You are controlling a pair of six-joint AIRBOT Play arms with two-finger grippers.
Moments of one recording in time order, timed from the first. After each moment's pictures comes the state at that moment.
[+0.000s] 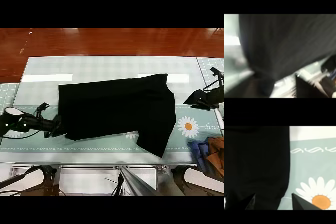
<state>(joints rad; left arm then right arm) 0.31 -1.30 0.52 0.85 -1.18 -1.29 -0.47 -1.32 1.12 -1.13 1.42 1.22</state>
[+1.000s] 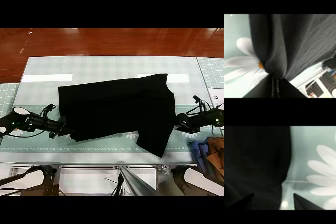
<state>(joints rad) 0.25 -1.36 0.51 0.82 -1.19 -1.27 -0.47 -1.25 0.65 -1.05 1.24 1.22</state>
